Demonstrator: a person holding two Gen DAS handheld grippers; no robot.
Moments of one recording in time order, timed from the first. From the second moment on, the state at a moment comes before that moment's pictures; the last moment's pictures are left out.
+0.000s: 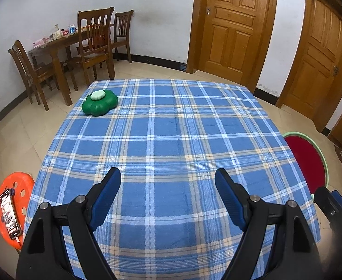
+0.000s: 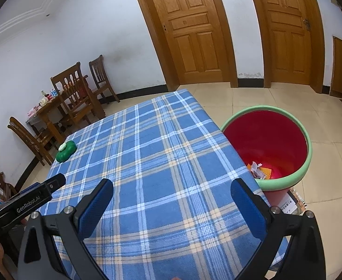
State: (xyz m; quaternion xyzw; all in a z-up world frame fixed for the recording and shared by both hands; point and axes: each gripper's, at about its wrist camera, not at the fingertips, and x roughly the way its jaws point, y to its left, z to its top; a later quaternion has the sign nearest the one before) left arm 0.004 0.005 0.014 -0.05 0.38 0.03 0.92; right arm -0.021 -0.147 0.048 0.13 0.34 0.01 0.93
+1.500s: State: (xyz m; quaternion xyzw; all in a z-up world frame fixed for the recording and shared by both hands) left arm 0.004 0.000 0.014 -0.05 0.38 0.02 0.92; right arm -0.021 -0.148 0.048 0.14 0.34 0.01 0.93
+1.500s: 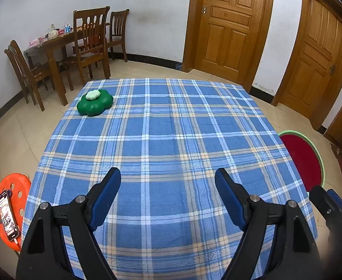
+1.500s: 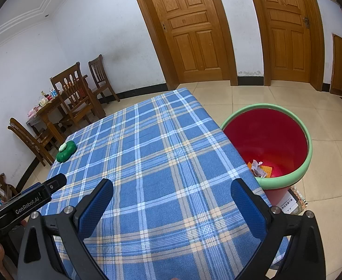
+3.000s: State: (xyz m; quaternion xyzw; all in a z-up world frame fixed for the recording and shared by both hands) left arm 0.004 -0.001 0.014 -0.05 0.39 0.02 0.92; right arm -0.021 -0.149 0.050 0.14 0.34 0.01 0.93
